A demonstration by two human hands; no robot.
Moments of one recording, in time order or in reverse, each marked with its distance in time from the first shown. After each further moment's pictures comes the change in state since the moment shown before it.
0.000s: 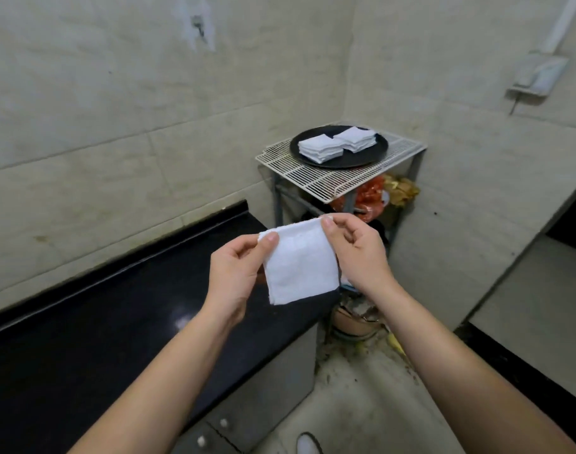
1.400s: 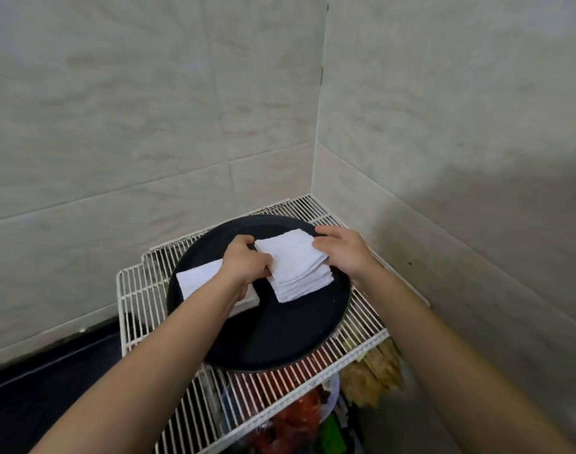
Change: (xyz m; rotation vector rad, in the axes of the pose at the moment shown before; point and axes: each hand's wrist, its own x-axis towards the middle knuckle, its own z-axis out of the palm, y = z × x) left_hand 0.581 -0.055 0.368 0.294 0.139 -0.378; right_hand 0.656 0.194 -0.185 -0.026 -0.269 0.407
